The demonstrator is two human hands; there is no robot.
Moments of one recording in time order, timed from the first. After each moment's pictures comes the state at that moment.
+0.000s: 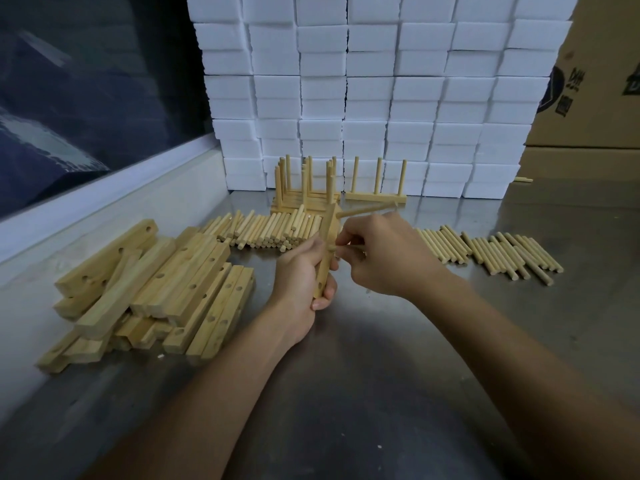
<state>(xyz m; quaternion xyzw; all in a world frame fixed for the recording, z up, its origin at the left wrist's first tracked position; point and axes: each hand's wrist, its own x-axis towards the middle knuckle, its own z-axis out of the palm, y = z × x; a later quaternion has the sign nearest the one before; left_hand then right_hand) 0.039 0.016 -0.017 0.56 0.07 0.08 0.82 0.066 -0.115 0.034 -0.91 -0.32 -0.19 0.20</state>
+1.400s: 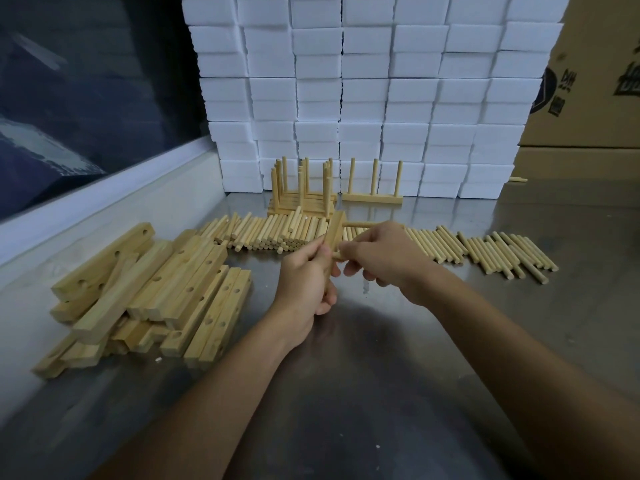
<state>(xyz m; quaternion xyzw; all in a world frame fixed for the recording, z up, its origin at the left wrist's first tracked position) 0.040 0.010 -0.020 0.64 0.07 0.11 0.76 0.074 -0.116 0.029 -0.87 -0.11 0.04 0.47</state>
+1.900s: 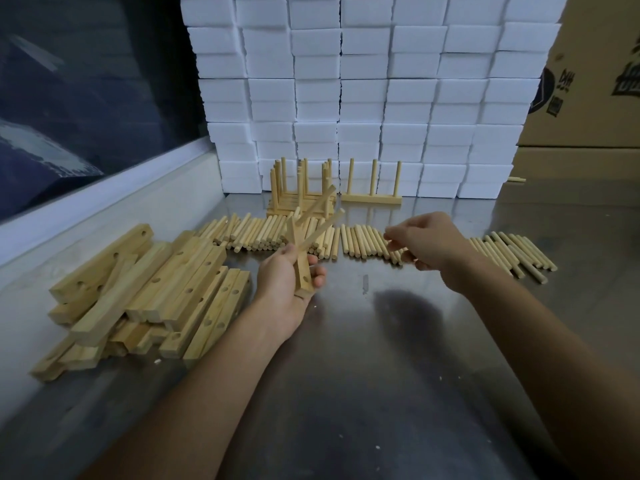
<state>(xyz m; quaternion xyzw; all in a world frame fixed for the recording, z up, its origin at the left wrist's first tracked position) 0.043 0.026 -0.010 0.44 0.17 0.08 0.88 0.101 -0.167 0.027 -0.86 -0.04 -0.01 0.51</state>
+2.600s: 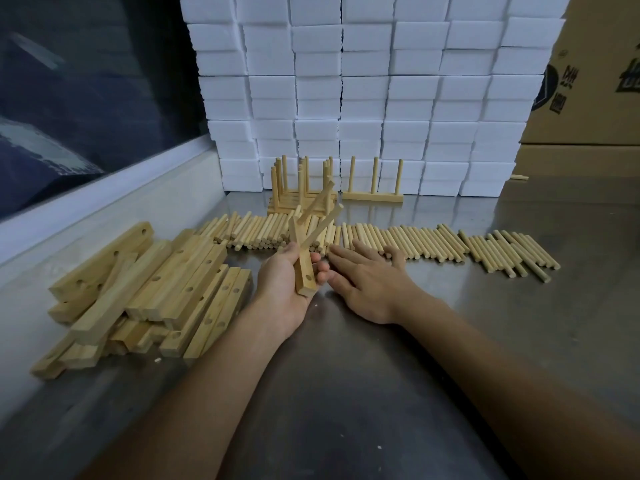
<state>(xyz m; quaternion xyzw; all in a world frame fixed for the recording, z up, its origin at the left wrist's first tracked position) 0.044 0.025 -0.009 0.42 0.16 0.06 0.89 0.092 -0.116 -0.029 -0.95 -0.29 -0.04 0.08</state>
